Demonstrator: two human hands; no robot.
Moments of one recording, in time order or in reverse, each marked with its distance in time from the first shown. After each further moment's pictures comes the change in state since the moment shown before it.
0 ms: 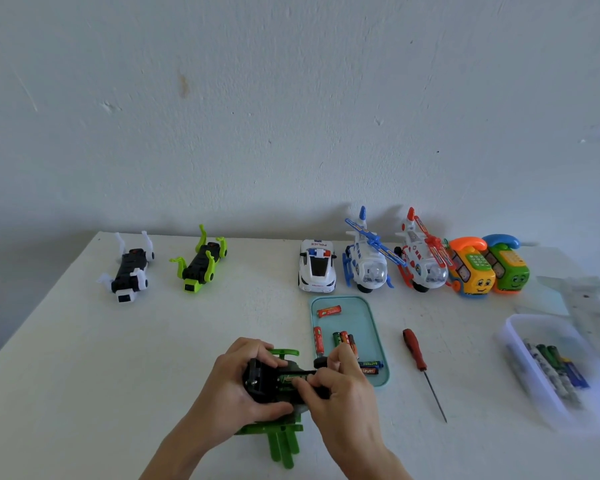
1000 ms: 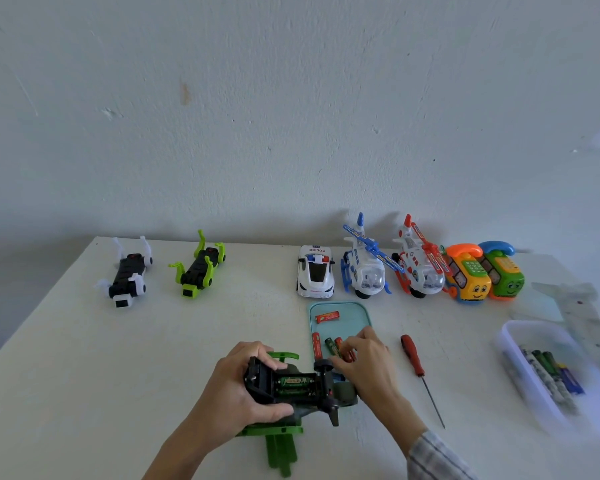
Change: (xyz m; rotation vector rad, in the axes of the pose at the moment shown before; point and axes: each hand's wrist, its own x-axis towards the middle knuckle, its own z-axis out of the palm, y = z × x) left_hand 0.003 -0.005 0.001 -0.023 -0.020 -0.056; right_hand 0.061 0.073 -0.007 -0.322 -0.260 0.264
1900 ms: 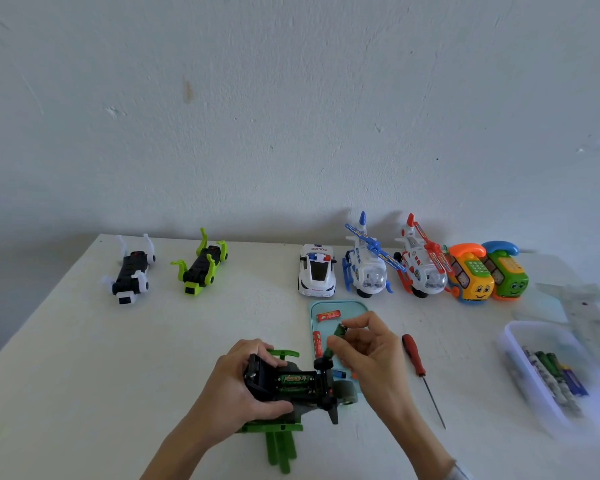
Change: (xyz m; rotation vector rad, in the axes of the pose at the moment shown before) left_hand -0.001 0.006 0.000 -0.031 0.009 -0.044; right_hand -0.042 -0.046 -0.050 1.027 0.060 -0.108
